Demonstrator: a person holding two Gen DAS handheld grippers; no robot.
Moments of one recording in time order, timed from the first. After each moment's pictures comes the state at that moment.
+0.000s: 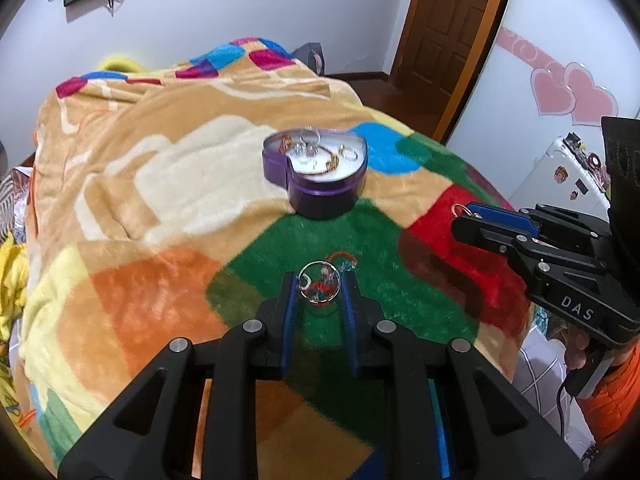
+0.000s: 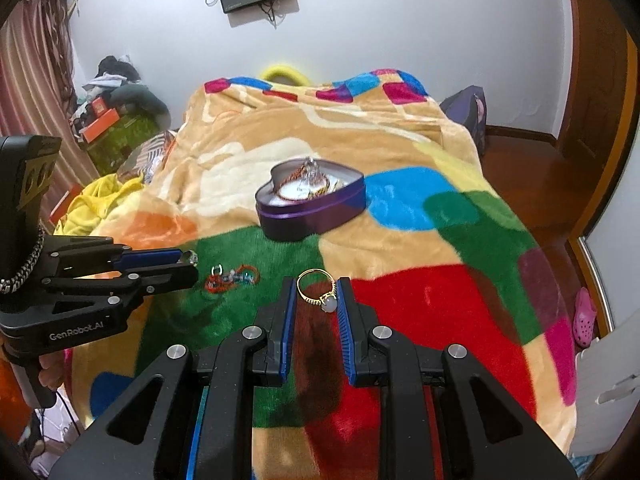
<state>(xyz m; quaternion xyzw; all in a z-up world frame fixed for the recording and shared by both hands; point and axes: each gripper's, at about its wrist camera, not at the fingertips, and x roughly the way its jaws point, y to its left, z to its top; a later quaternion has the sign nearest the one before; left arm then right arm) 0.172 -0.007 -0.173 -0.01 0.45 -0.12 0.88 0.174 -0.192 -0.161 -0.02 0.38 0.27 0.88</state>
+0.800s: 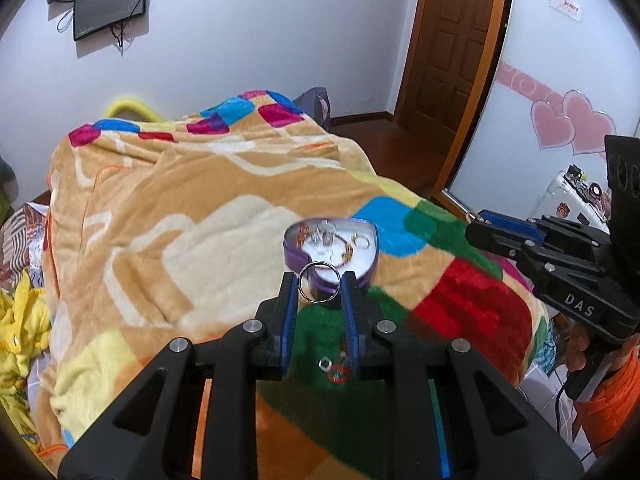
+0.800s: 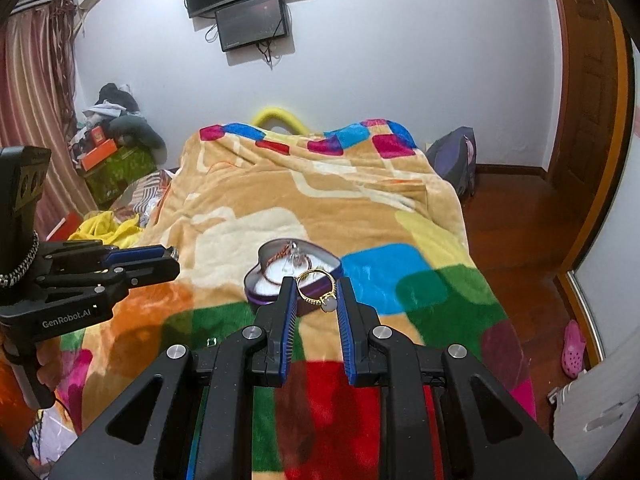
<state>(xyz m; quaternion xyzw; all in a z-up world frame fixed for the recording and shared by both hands) 0.201 0.003 -0.124 0.00 0.38 -0.11 0.92 0.201 -0.193 -0.121 -0.02 0.32 0.26 0.91</state>
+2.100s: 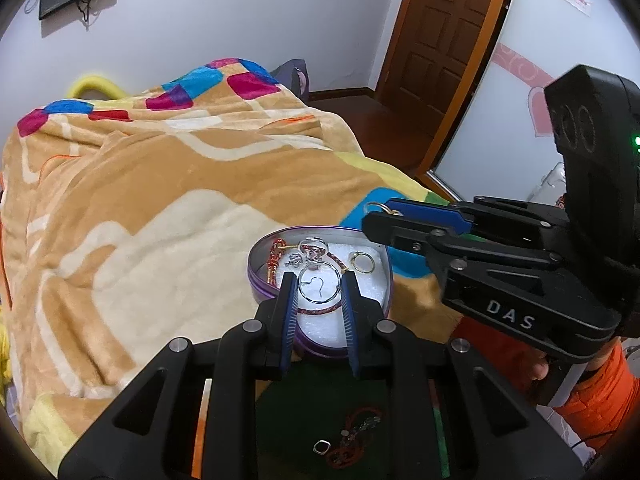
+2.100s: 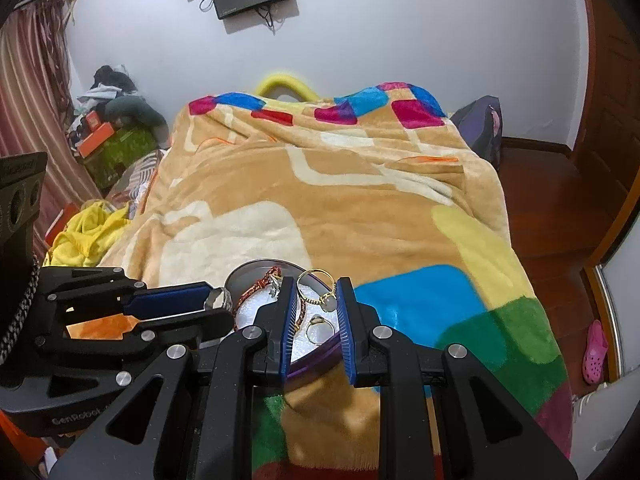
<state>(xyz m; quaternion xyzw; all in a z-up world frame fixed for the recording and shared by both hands) 0.281 -0.012 -0.174 -0.02 0.43 -0.16 0.89 0.282 -0.159 -0.157 -0.02 0.39 0.29 0.88</state>
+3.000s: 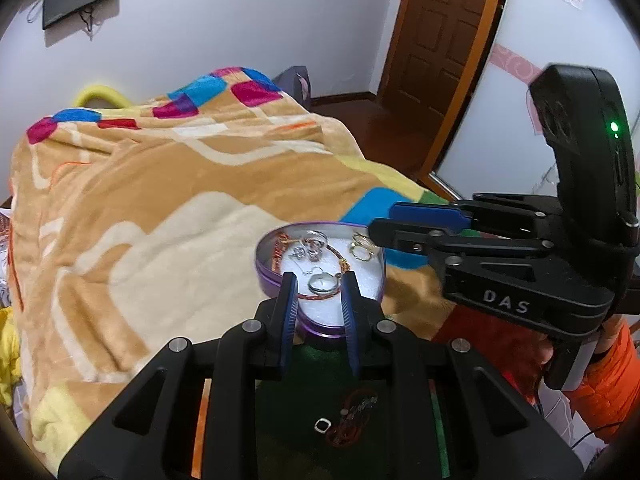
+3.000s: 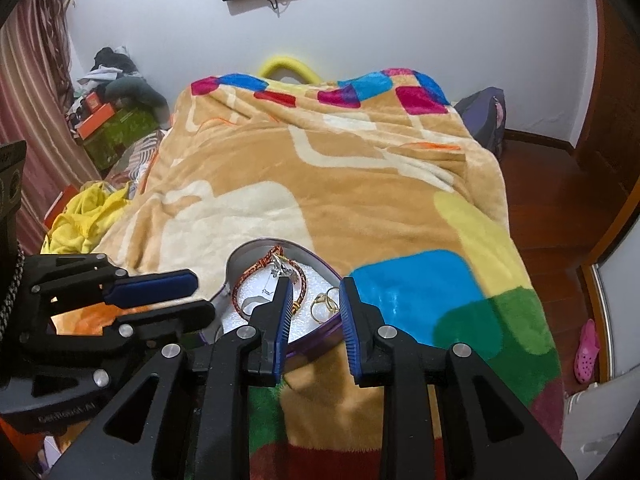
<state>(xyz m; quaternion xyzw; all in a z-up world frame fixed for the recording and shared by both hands) 0.261 -0.008 -0.159 -0.01 0.42 -0.15 0.90 0.276 -0.161 -0.151 -0.04 0.40 0.29 0.87</state>
